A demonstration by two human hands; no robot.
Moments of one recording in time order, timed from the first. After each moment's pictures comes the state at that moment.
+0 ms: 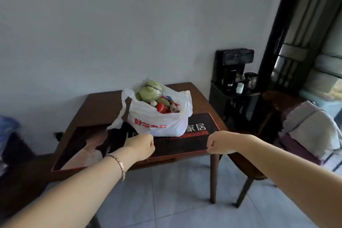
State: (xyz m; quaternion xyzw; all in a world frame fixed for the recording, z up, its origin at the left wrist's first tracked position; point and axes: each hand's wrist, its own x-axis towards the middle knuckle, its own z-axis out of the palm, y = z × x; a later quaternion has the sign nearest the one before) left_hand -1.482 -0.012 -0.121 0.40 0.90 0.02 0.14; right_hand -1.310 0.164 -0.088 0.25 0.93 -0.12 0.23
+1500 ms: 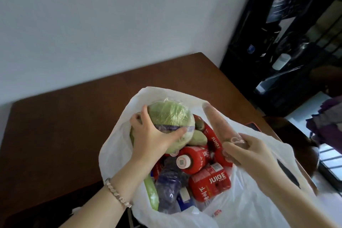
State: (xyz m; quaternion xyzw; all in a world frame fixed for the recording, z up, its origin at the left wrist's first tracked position) left_hand -1.890 0.247 -0.213 0.28 0.87 0.35 0.21; right_hand -1.701 0.323 -0.159 0.57 0.62 -0.53 -0.12
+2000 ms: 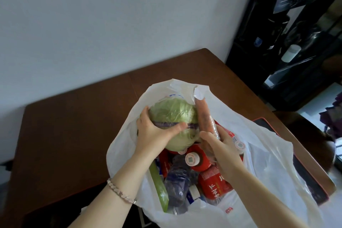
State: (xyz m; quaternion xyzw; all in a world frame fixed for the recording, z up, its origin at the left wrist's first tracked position) left_hand -1.904 0.246 -0.218 0.21 0.82 0.44 0.30; right_hand -1.751 0.305 -0.209 0.49 0.51 -0.67 -0.23
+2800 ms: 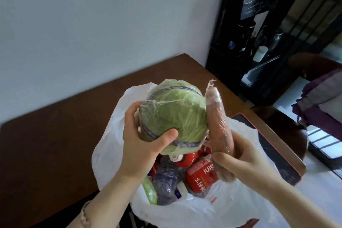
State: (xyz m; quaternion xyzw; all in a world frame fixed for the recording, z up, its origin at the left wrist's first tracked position) left_hand -1.866 0.214 -0.164 0.34 0.59 0.67 0.31; right_hand -1.676 0.287 -0.141 0.42 0.67 -0.59 -0.17
